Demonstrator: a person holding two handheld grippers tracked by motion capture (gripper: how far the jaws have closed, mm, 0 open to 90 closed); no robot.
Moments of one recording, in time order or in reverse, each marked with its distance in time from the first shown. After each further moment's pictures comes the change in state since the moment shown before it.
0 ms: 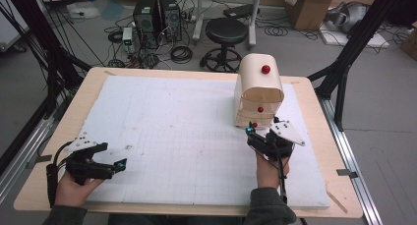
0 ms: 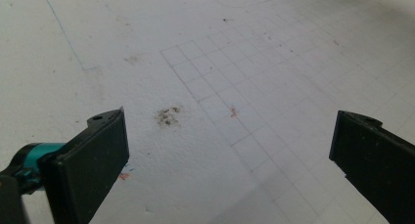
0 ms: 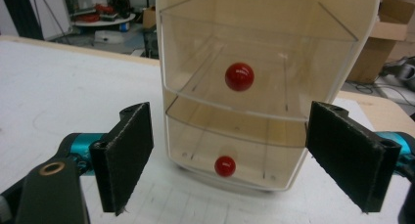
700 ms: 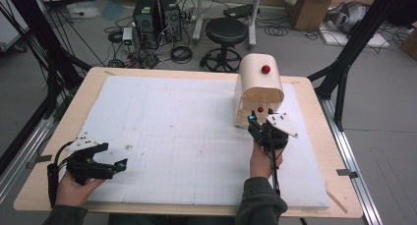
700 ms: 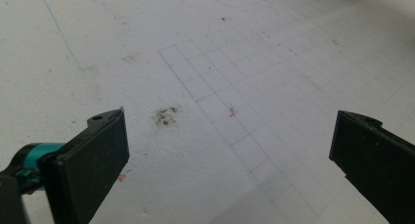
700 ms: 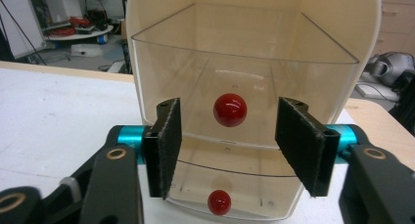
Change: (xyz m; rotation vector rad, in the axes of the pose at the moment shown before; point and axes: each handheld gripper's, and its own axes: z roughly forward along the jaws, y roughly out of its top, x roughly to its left) left arm 0.000 0.000 0.002 0.005 -0.007 0.001; right arm 0.006 0.009 0.023 -0.024 -0.085 0.043
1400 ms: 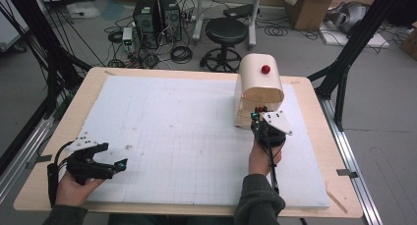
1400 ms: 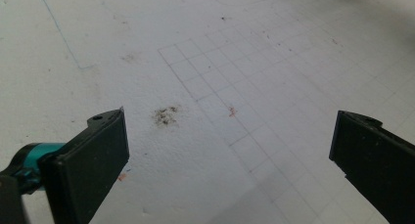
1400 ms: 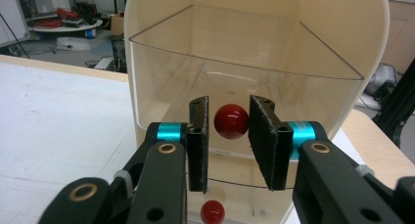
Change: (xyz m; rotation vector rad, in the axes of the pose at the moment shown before) left arm 0.001 0.000 0.000 0.002 -0.002 -0.003; right arm 0.006 0.003 0.006 -0.007 -0.041 -0.055
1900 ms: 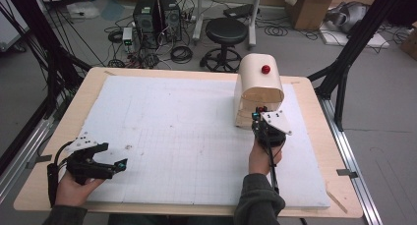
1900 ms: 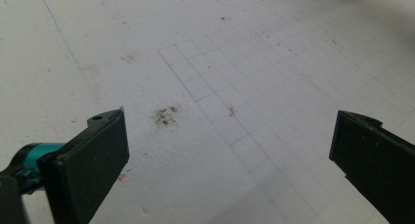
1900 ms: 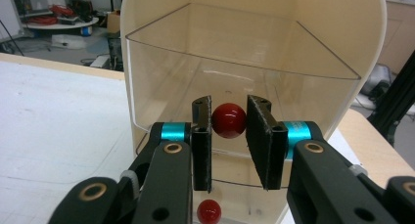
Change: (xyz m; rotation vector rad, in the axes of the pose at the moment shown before) left arm 0.000 0.000 0.000 0.000 -0.001 0.000; right arm 0.000 0.000 0.000 0.006 -0.013 -0.007
